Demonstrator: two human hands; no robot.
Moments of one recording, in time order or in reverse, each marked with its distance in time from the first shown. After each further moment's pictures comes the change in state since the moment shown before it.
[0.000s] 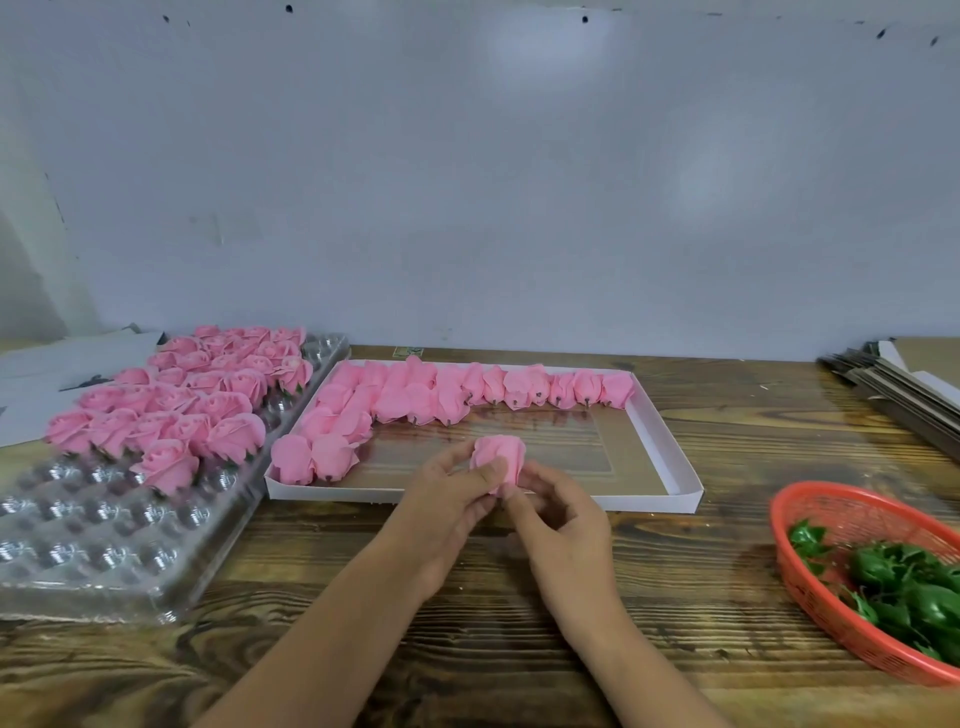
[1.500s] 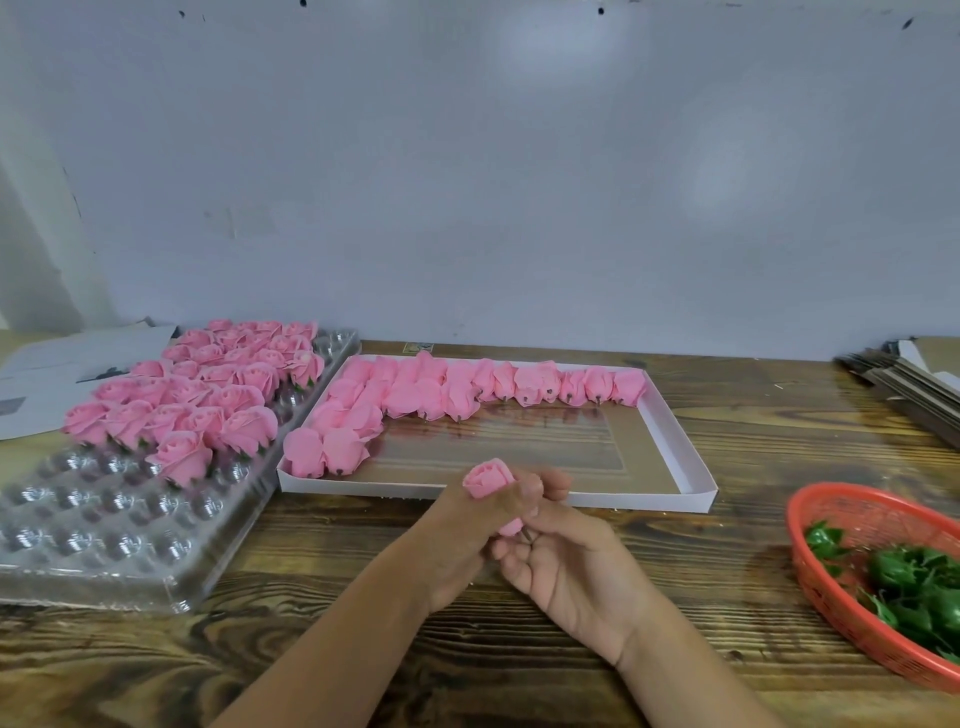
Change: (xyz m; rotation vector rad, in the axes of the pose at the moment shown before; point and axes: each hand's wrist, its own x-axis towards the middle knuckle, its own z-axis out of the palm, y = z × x) left_hand -0.025 0.003 0.007 0.278 -0.286 0.004; right_hand -0.001 -0.024 -0.015 0.772 -0.566 0.580
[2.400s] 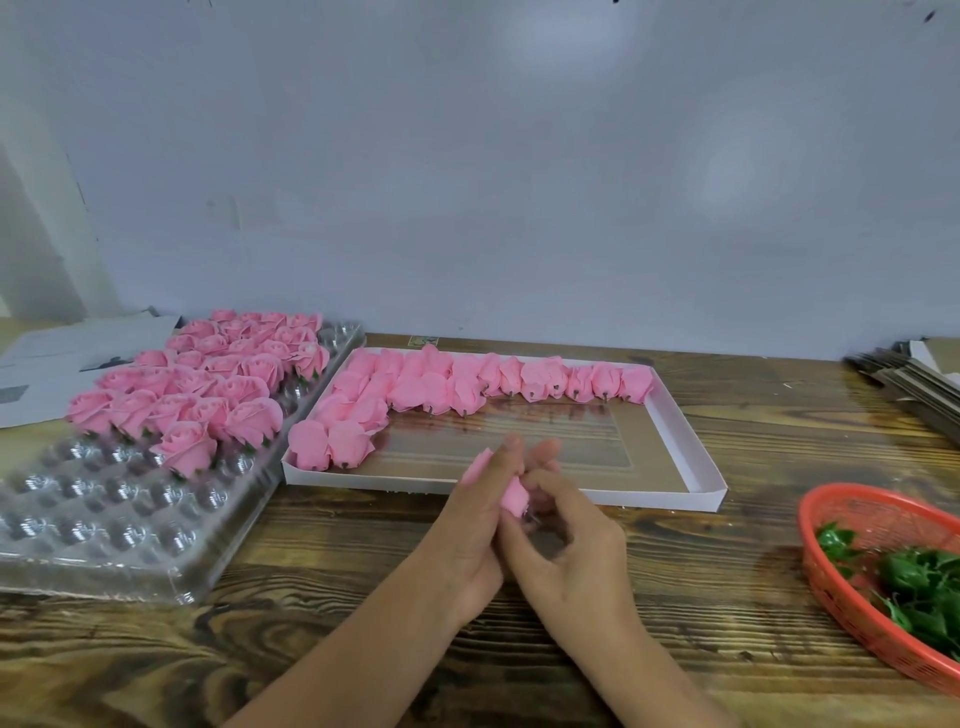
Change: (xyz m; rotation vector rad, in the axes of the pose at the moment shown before) left_hand 0.007 -0.009 0.017 -0.494 0.247 -0.064; right_hand 0.004 0.031 -0.002 -1.190 0.513 -0.738
